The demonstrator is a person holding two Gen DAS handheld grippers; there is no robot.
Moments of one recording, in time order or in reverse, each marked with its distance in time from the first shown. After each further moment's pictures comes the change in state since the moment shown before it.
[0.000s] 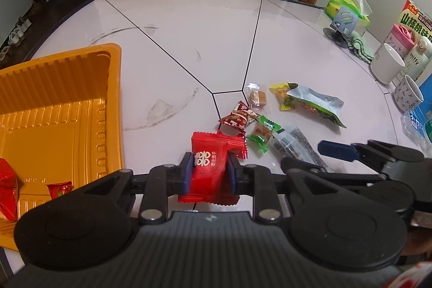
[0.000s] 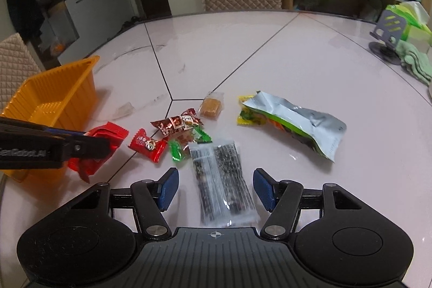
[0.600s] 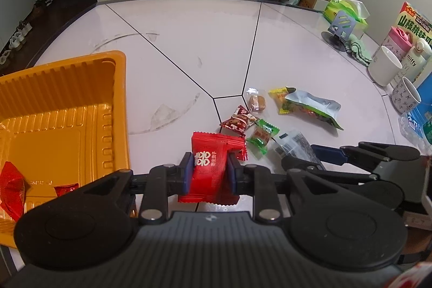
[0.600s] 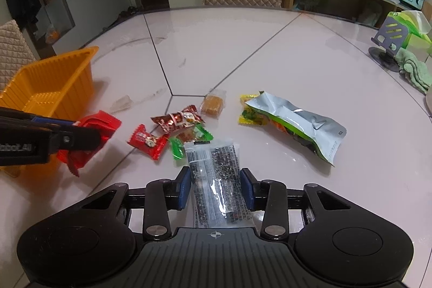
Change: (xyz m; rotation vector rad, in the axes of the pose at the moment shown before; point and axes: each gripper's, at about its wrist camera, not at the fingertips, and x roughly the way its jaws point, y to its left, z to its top) left arm -0.011 0.001 0.001 0.007 -0.019 -0.001; right arm -0.005 0.011 0.004 -0.033 0.029 -0.039
